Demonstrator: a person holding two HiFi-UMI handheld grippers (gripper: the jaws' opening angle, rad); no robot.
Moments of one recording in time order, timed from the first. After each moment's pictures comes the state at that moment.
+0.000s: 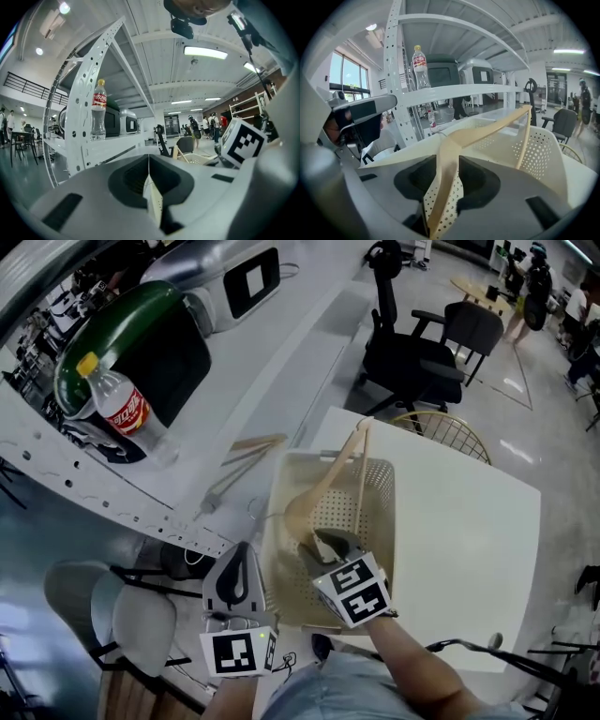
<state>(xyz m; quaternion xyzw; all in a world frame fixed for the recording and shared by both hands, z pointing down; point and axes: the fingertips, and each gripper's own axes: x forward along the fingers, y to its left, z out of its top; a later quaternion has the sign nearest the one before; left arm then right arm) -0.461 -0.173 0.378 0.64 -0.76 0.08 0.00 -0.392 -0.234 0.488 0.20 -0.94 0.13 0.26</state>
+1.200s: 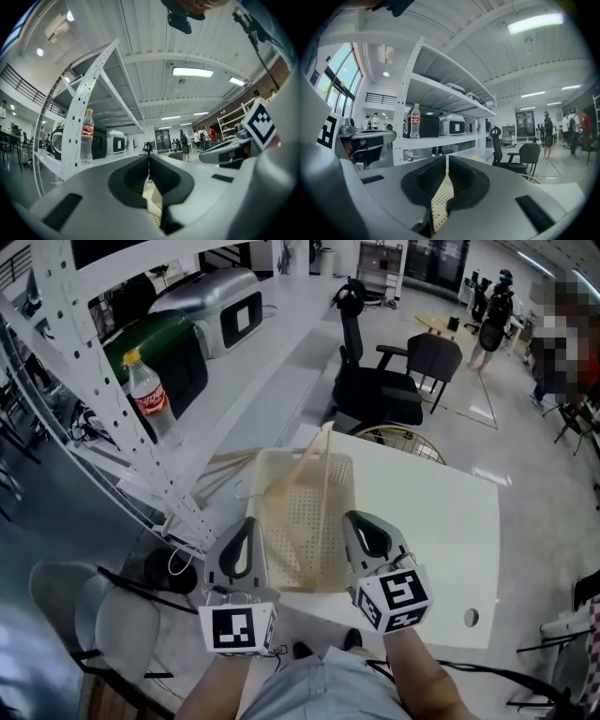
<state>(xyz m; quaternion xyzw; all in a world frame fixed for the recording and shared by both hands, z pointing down) -0.387 -0.123 0.304 0.69 -0.72 0.02 -0.08 -0.248 -0.191 0.337 0.38 -0.92 0.01 0.06</state>
